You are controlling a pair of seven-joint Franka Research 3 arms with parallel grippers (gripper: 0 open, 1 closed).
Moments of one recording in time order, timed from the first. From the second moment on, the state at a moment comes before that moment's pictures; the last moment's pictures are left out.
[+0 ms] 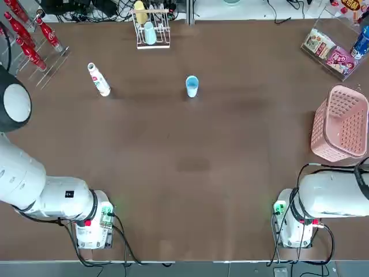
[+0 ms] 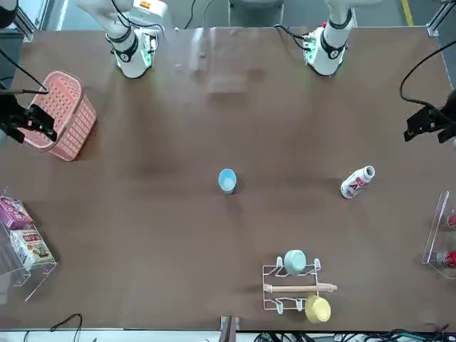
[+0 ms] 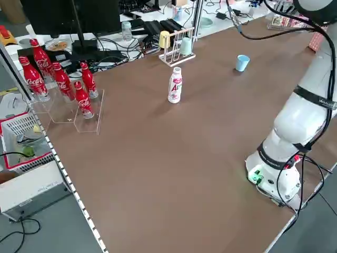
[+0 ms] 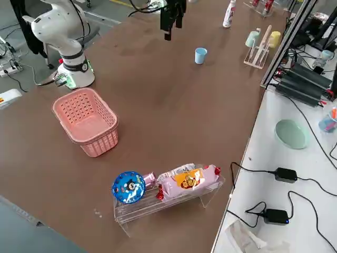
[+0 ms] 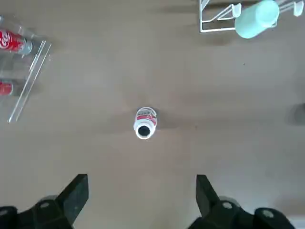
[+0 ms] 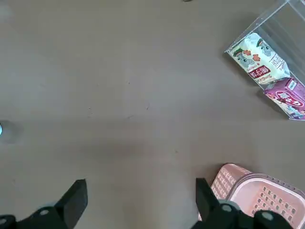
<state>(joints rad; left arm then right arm) 0.01 0.12 0.05 -1.38 -0.03 1.49 0.18 -0.07 0.02 0.06 -1.54 0.00 1.61 -0.04</state>
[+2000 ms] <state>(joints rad) 0.59 0.70 0.05 -1.42 -0.81 1.39 2.02 0.06 0.26 0.07 -1.88 0.82 2.25 -1.44</state>
